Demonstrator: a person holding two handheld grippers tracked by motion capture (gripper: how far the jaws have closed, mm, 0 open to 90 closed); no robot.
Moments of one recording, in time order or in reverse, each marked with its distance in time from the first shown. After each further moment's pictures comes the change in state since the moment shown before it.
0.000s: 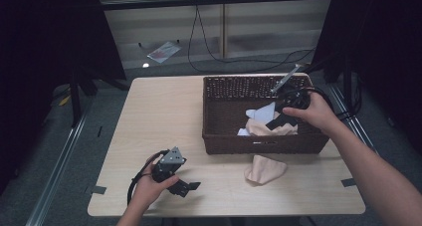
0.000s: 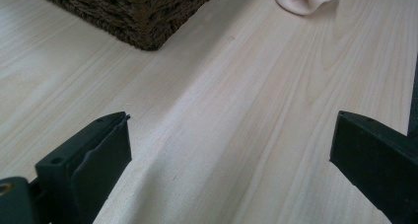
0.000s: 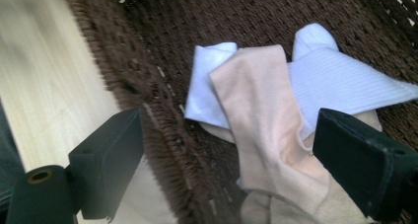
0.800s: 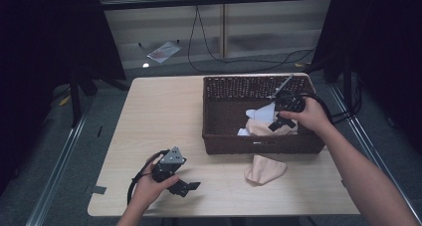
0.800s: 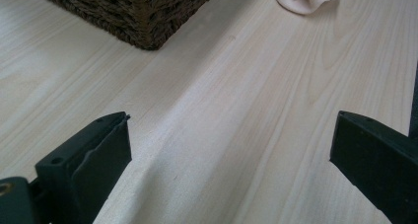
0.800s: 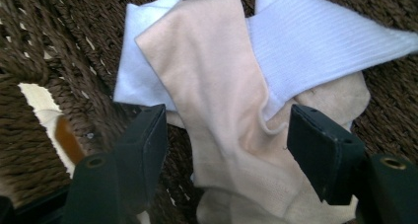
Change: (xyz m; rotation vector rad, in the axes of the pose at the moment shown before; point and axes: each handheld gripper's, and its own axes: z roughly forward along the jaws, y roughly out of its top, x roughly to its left) left arm 0.001 0.000 0.000 -0.001 0.000 0.000; right arm -0.033 -0.014 0.041 0.115 -0.066 0.058
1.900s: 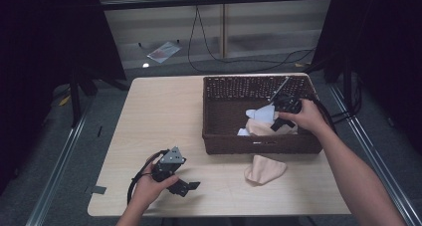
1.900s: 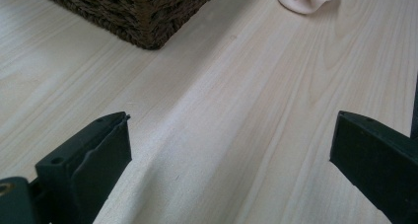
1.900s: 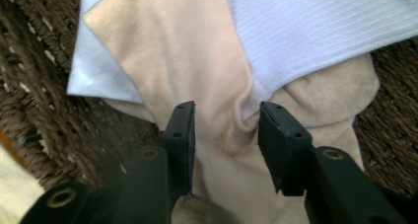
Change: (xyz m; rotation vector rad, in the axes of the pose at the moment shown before) left arm 0.001 -0.001 0.001 -0.005 -0.002 -0.001; right arm -0.017 0.000 0.024 0.079 0.004 0.011
